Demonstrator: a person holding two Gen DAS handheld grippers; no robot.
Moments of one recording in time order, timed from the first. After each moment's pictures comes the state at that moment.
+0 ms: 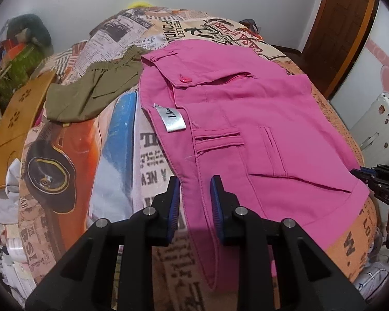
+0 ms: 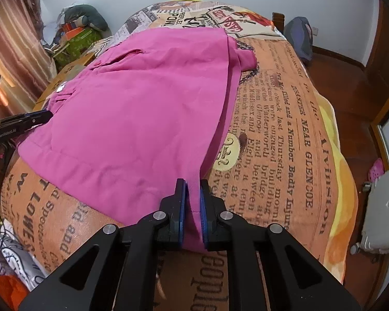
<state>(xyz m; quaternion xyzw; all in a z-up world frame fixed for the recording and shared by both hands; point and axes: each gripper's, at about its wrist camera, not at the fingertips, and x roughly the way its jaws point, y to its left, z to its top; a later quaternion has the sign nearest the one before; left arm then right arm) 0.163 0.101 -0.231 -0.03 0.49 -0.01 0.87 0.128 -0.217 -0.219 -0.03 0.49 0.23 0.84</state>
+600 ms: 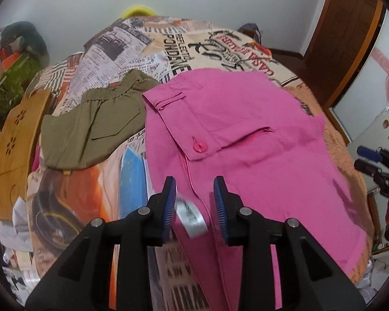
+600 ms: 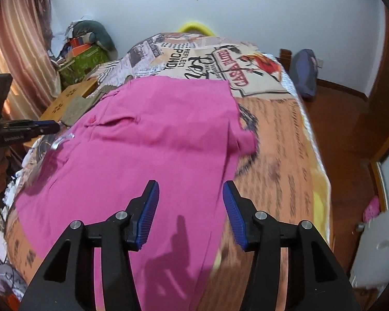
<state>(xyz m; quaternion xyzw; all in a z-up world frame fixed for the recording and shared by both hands) 0.263 0.122 -0.207 -0.02 0.50 -0.01 0.87 0.225 -0.183 -0.187 -0.05 0.43 0.25 0.87</state>
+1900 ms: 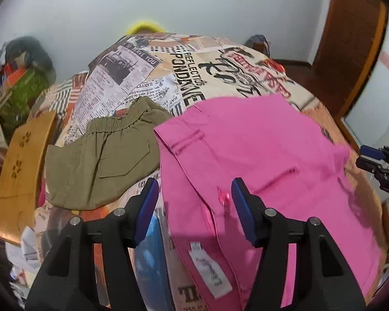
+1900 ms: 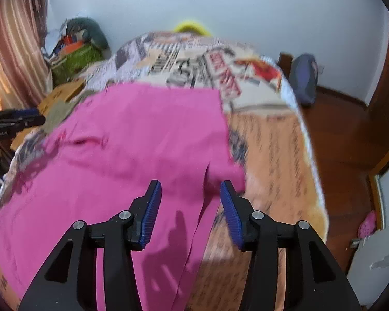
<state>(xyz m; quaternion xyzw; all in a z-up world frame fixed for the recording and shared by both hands) 0.315 0.139 -0.196 -0.01 0.45 0.01 0.89 0.277 -0.190 -0.191 -0.06 0.41 0.24 0.88</state>
